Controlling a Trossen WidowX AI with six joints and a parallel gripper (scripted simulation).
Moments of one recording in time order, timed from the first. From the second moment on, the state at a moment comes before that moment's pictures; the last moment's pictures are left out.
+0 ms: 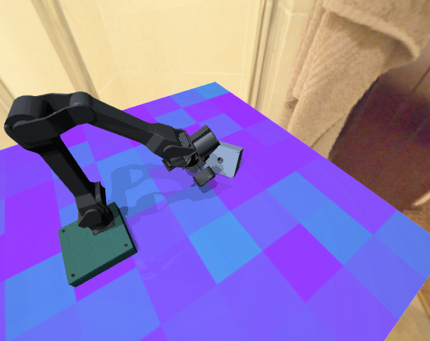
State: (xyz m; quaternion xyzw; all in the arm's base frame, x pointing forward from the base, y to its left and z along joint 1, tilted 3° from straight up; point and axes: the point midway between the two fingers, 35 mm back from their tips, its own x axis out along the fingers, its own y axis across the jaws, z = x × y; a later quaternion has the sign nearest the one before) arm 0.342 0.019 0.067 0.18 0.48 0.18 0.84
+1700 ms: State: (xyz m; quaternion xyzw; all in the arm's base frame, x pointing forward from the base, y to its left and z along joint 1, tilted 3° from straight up) arm 0.336 -0.041 0.074 0.18 0.35 0.20 0.90
